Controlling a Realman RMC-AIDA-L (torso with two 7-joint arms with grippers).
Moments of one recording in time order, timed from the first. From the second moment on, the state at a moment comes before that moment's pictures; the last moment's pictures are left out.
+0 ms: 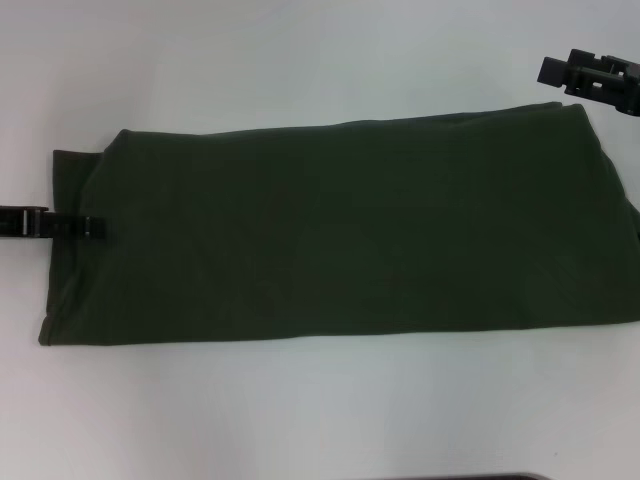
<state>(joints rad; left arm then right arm) -0.55 -2.05 0.49 0.84 2.61 1.46 -2.16 0.47 1.99 -0.38 -0.59 -2.00 -1.55 1.64</state>
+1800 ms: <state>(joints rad) -0.56 -2.05 0.50 0.86 2.64 1.45 -2.15 0.47 1.99 -0.38 -0.59 -2.00 -1.56 1.65</state>
